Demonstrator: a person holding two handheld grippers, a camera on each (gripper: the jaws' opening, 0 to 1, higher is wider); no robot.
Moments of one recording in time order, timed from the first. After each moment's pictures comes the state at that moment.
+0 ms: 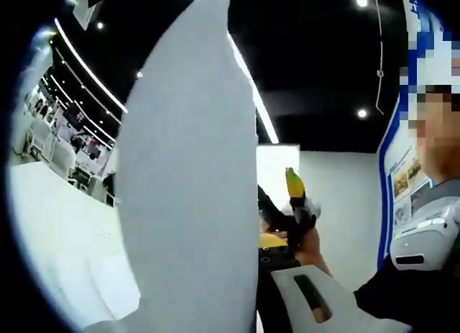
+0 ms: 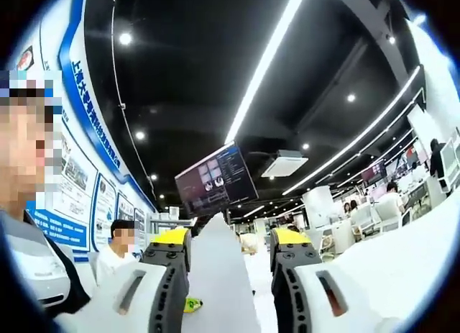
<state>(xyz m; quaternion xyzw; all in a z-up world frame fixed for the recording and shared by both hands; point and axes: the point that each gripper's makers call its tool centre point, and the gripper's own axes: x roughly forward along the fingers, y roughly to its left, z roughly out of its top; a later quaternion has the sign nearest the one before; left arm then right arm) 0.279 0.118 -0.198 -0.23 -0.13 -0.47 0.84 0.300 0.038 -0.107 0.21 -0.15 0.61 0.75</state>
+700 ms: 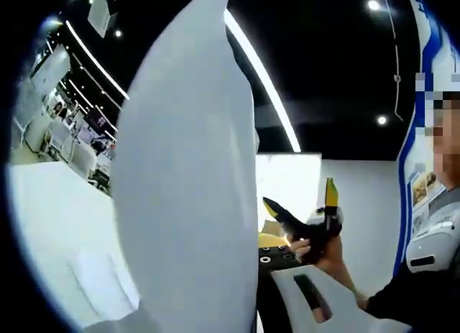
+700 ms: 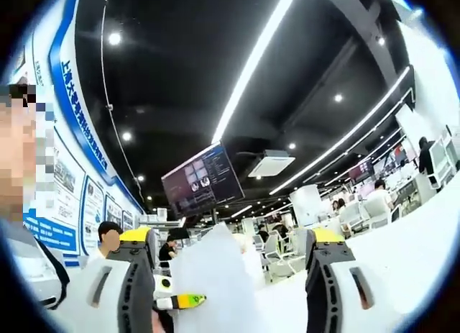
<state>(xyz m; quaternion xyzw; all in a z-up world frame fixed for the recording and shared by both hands) 0.306 0.164 -0.211 -0.27 -0.14 -0.41 0.86 0.313 0.040 -0.114 0.22 -0.14 0.57 0.78</state>
